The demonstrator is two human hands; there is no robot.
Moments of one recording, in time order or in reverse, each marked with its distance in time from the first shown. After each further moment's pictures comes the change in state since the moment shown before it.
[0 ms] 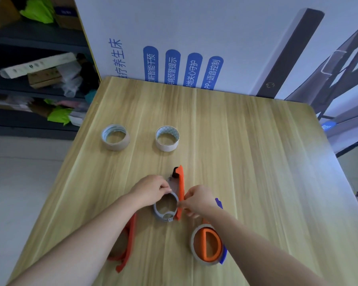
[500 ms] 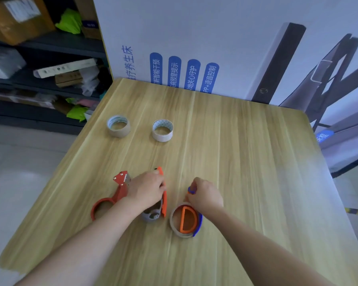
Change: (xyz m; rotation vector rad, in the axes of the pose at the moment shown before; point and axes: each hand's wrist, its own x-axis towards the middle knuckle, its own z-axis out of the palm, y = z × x) left_hand -0.062 0.059 0.049 0.313 0.304 -0.066; right_hand -0.057 0.066 -0.029 -0.311 0.270 -0.270
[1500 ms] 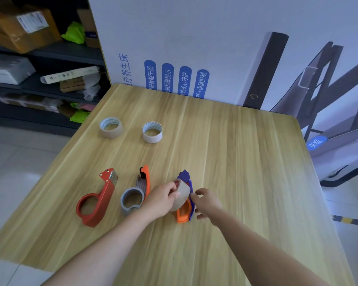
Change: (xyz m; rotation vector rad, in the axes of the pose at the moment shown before) left_hand -0.016 0.096 0.023 -0.523 -0.009 -0.116; right_hand -0.009 0.068 -0.023 0.461 -0.232 0.217
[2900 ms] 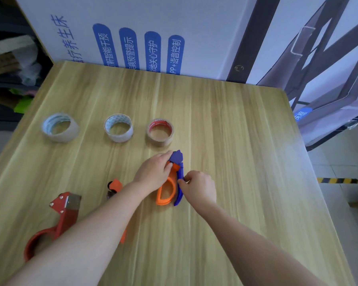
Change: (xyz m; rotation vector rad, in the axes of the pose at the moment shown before) left_hand 0.145 -0.001 0.008 0.160 0.035 0.274; right_hand 0.074 -0.024 -0.015 -0.243 0.393 -0.139
